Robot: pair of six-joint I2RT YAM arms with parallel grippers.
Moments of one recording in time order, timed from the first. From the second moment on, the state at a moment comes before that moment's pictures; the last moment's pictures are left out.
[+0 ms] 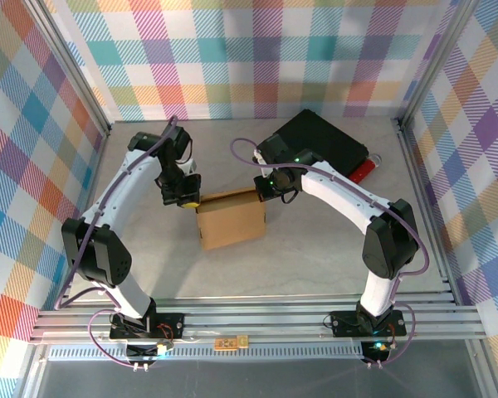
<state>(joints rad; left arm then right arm) -0.30 1.66 1.64 -1.43 0.26 -0.39 0.69 1.79 1.58 -0.86 -0.06 0.26</state>
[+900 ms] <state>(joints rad) -0.28 1.68 1.56 -1.41 0.32 -0.43 0.69 1.76 1.55 -0.84 -0.05 0.26</state>
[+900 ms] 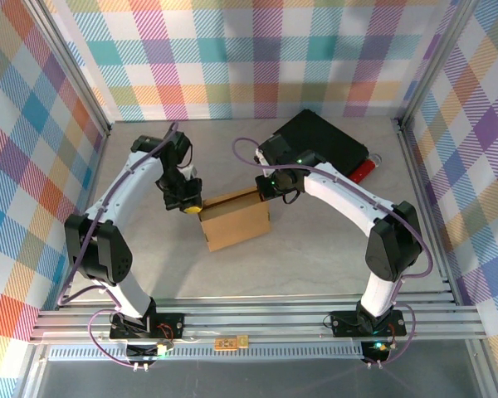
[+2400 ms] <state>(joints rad) -0.49 1.27 1.06 -0.86 -0.05 -0.52 0.71 1.51 1.39 -0.79 -0.14 0.64</state>
